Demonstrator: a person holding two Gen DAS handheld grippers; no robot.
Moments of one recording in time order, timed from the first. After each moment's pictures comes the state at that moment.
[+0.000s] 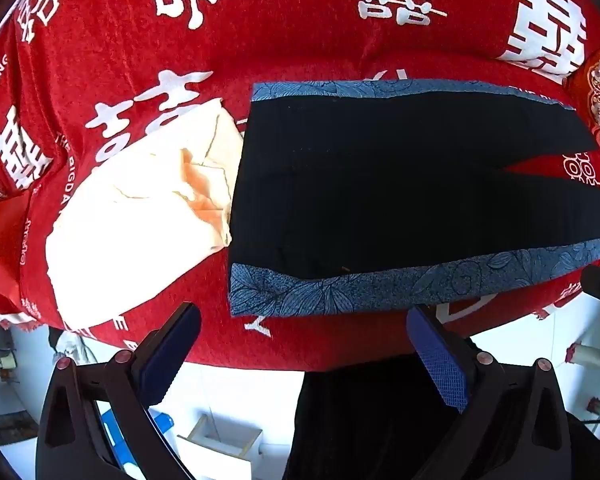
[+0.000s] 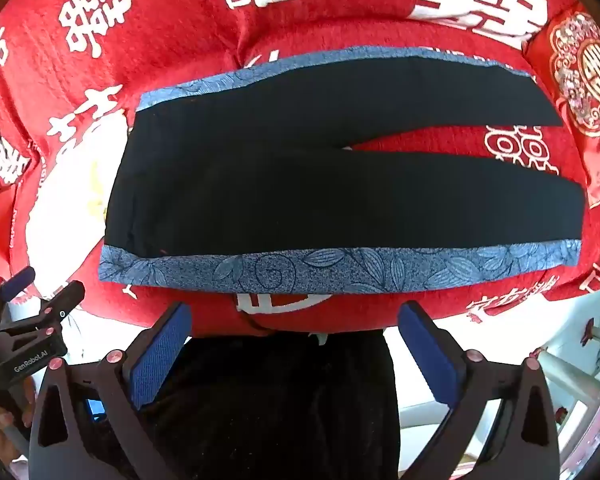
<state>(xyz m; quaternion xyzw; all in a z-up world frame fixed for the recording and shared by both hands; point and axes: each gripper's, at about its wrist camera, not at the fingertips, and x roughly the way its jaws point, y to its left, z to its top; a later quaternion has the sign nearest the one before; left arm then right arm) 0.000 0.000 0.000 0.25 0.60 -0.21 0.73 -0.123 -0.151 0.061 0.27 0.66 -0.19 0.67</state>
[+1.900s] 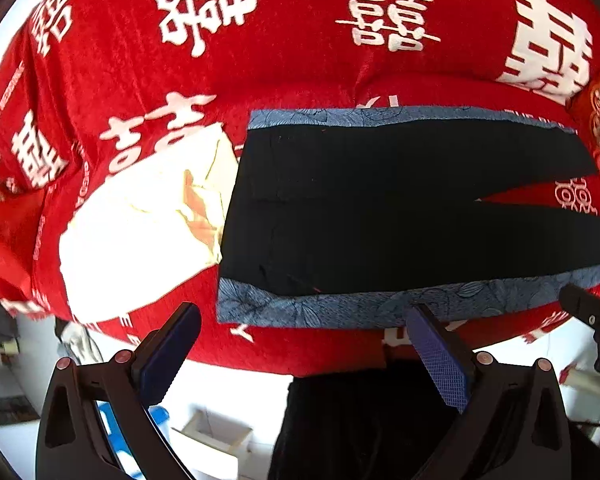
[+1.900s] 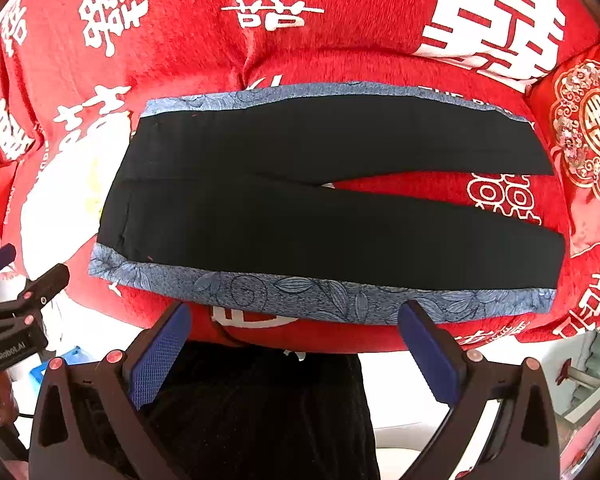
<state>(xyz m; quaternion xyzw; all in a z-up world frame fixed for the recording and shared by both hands) -0.016 -0.044 0.037 0.24 0.59 -0.17 0.75 -0.124 -0.180 0.083 0.21 0.65 -0.17 0.71</state>
